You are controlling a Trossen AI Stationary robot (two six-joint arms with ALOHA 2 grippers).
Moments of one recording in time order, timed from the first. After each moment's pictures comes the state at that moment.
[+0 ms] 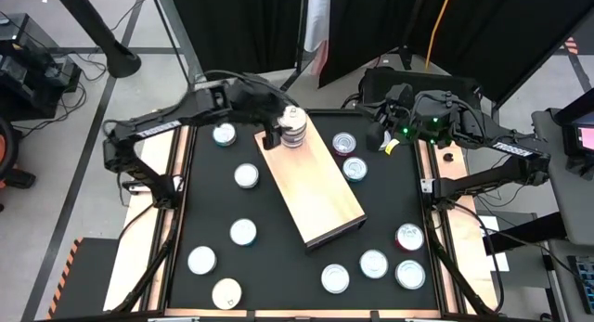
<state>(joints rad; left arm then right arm) 0.33 1.53 1.67 -0.77 -0.05 0.23 -0.14 1.11 1.43 -0.61 0.39 0.30</state>
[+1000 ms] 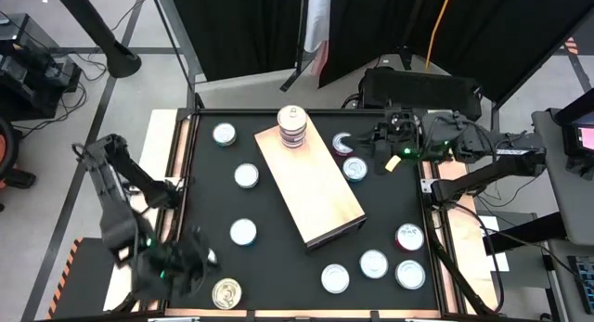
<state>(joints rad) -1.01 1.39 1.39 -0.95 -0.52 -1.25 0.12 1.15 1.43 -0.40 0.28 0.77</state>
